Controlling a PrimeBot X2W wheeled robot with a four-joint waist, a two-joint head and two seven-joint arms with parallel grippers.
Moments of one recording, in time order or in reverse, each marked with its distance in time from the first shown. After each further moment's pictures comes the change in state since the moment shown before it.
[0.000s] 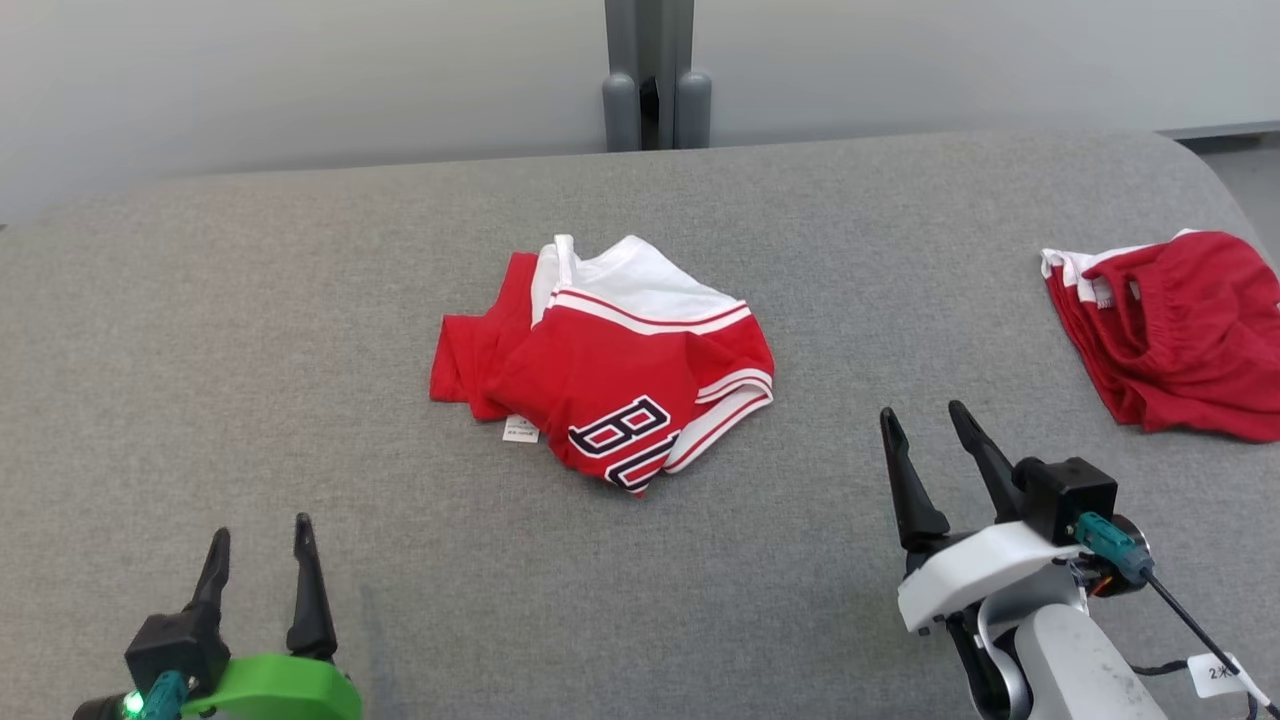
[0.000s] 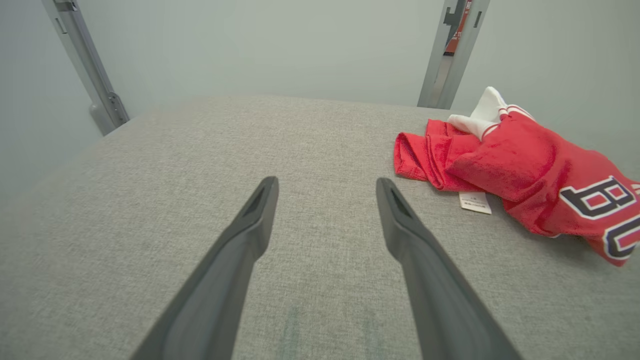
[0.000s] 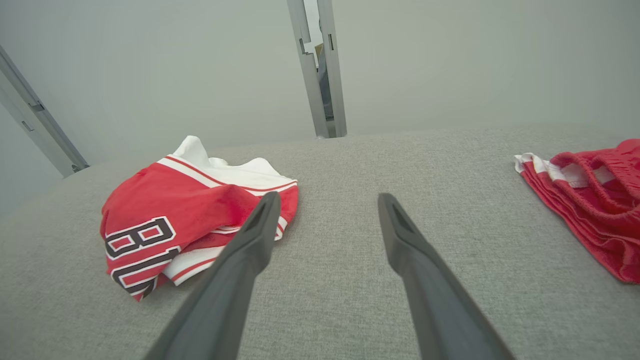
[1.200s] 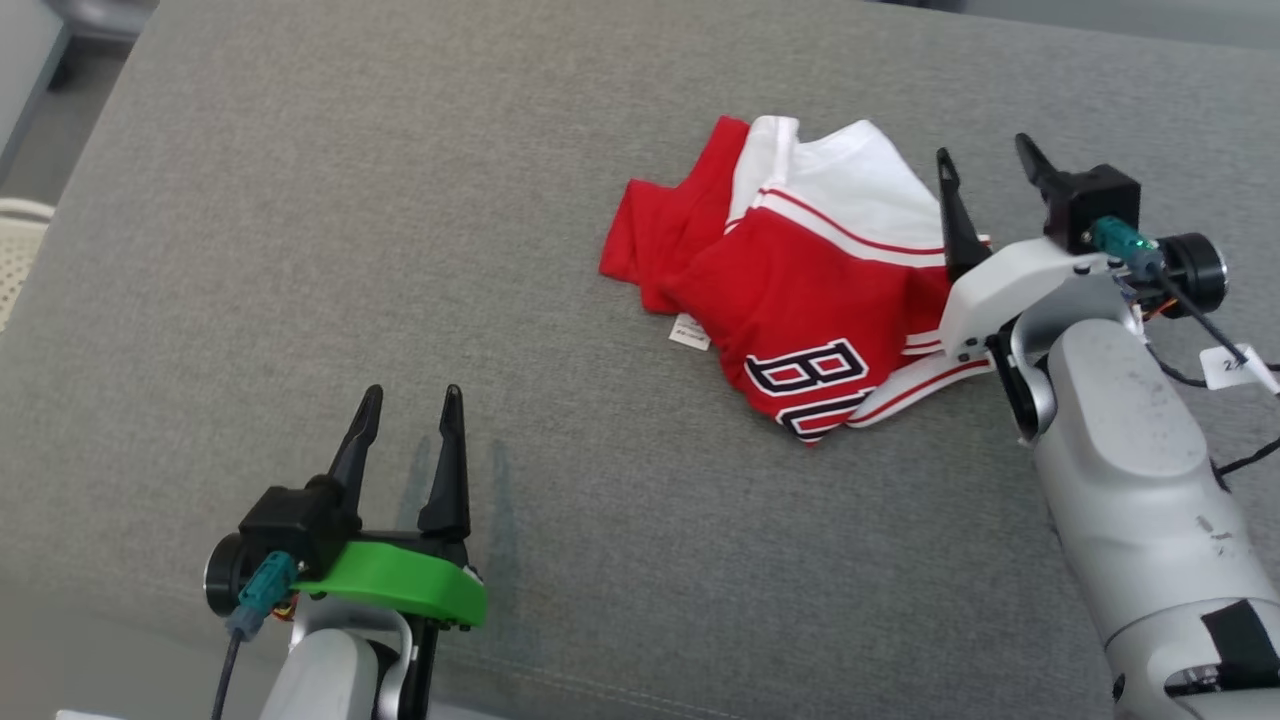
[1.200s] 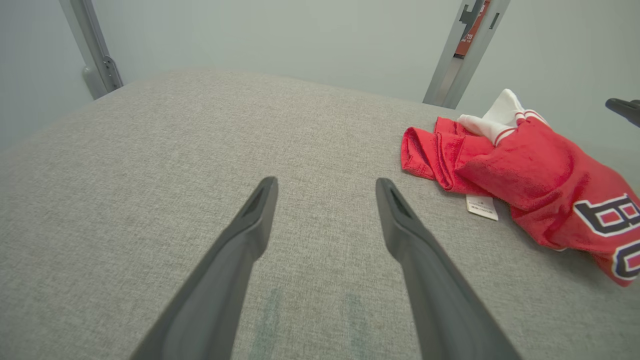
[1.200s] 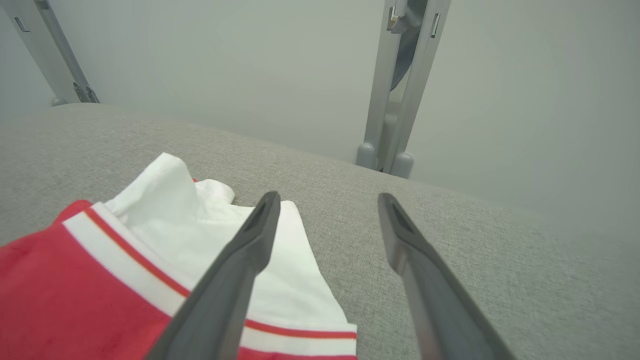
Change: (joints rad) left arm -0.156 -0.039 -0.207 -0.047 -0.086 -0.042 0.000; right arm -0.558 -0.028 -0.144 0.417 -0.291 0.000 0.011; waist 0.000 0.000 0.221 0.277
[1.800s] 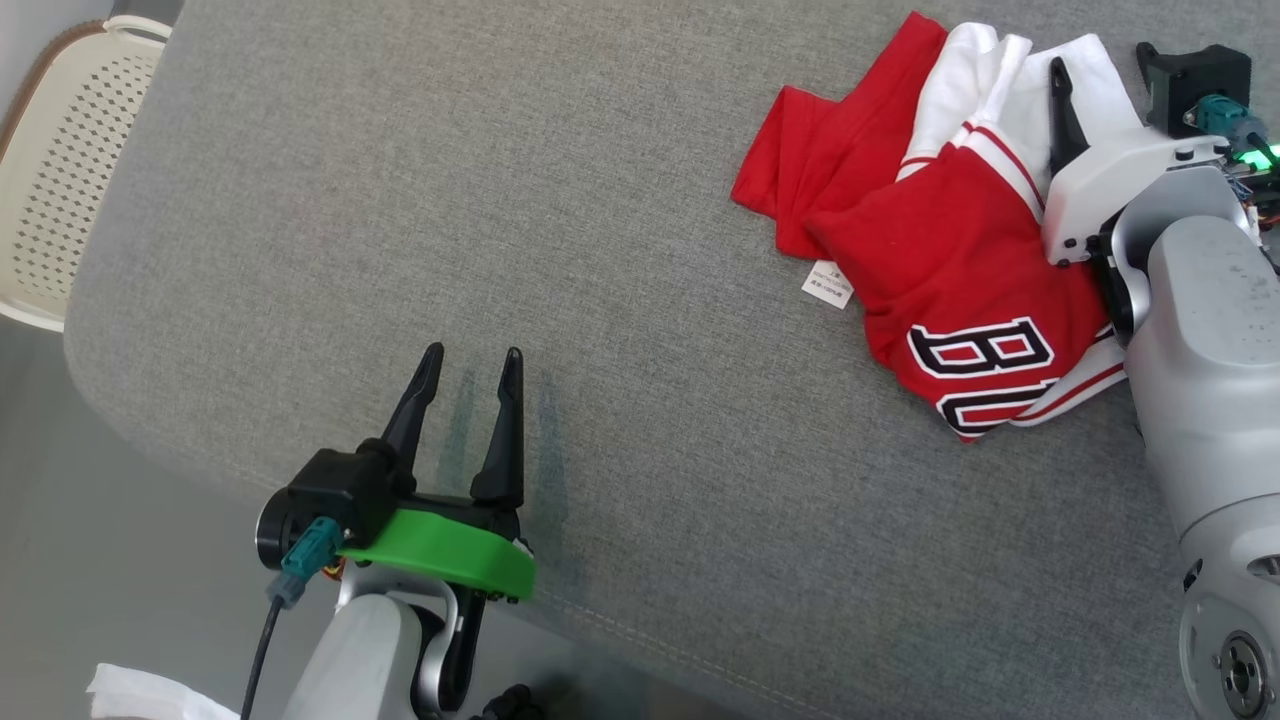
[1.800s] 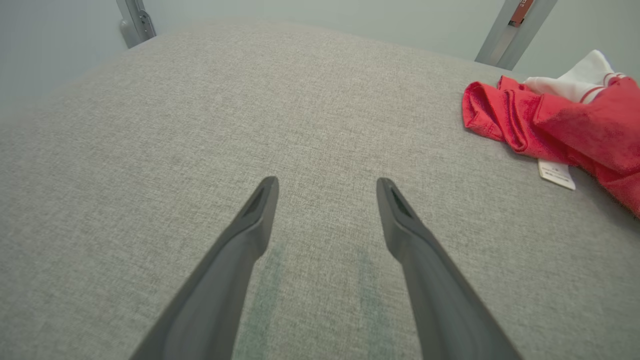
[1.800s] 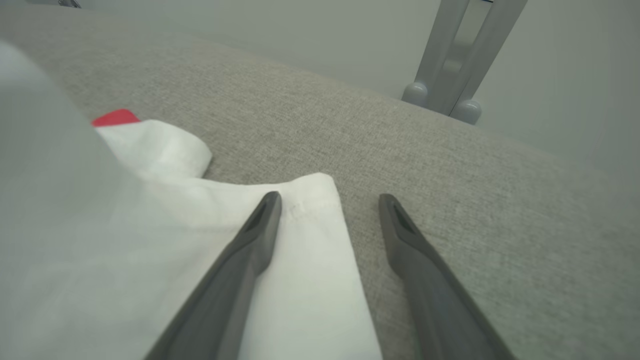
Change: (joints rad) left arm -0.067 0.000 -0.121 -0.023 -0.067 0.024 0.000; right arm -0.216 -0.093 -0.127 0.238 -0.153 0.000 0.052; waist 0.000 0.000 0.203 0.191
